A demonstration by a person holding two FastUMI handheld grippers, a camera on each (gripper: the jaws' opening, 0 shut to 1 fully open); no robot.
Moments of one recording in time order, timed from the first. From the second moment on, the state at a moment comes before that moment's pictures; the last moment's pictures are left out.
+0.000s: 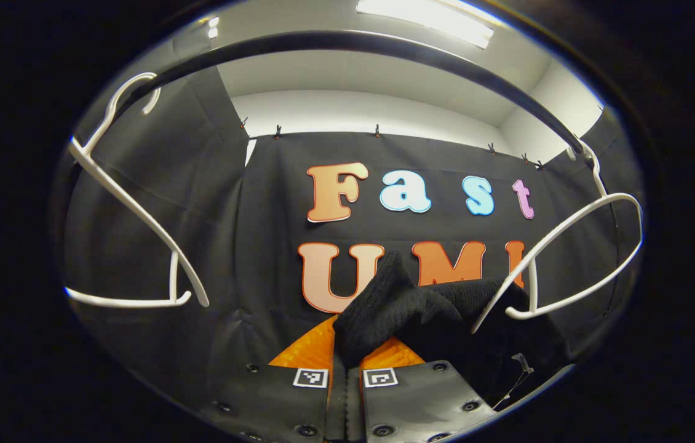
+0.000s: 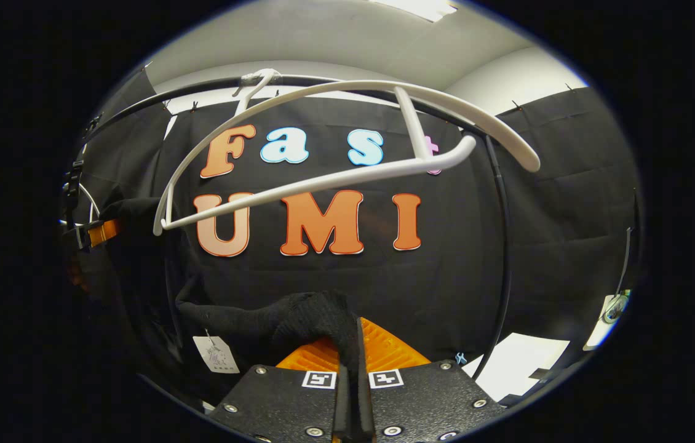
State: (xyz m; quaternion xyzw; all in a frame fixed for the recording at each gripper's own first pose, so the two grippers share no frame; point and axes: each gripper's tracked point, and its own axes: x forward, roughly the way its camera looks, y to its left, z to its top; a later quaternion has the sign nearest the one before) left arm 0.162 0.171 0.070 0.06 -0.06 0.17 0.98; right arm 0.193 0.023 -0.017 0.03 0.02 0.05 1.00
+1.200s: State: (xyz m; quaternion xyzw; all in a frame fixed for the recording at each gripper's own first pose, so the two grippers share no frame) left arm 0.116 0.030 -0.177 0.02 0.17 0.00 0.99; right arm 0.141 0.087 -0.202 0.02 0.21 0.11 0.97
